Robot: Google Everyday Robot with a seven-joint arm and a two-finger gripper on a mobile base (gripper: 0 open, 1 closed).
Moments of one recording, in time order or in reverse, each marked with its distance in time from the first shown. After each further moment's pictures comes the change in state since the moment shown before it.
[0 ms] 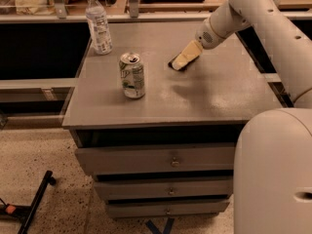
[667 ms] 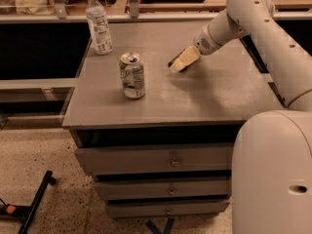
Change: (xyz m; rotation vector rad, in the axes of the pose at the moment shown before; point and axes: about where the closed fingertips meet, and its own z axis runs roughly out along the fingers) arm 0.007 -0.005 0.025 -0.035 -0.041 0.027
